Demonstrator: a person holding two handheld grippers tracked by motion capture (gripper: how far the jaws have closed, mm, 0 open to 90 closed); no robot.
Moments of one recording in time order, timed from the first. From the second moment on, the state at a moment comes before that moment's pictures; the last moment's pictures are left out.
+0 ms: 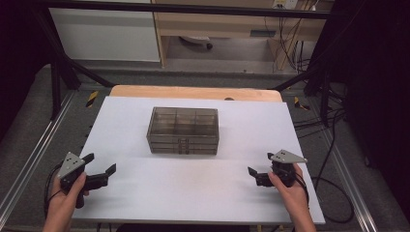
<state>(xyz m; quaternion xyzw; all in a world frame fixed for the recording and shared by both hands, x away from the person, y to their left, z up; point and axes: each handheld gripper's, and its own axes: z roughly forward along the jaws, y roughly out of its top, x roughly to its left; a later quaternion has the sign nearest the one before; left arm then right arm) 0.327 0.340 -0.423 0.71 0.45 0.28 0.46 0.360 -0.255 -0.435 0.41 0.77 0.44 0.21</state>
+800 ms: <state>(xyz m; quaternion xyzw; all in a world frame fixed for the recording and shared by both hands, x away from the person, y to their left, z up) 0.327 0.326 -0.430 0.73 0.45 0.26 0.45 0.361 -0.255 -0.436 0.41 0.77 0.44 0.21</state>
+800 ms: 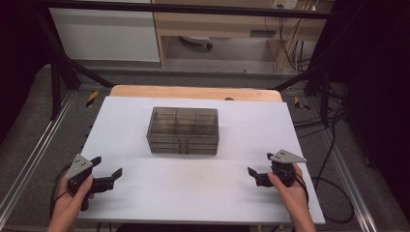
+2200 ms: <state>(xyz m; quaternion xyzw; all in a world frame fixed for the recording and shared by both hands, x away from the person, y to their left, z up) 0.325 0.300 -0.436 0.77 0.42 0.24 0.43 0.362 -0.254 -0.439 0.41 0.78 0.43 0.21</state>
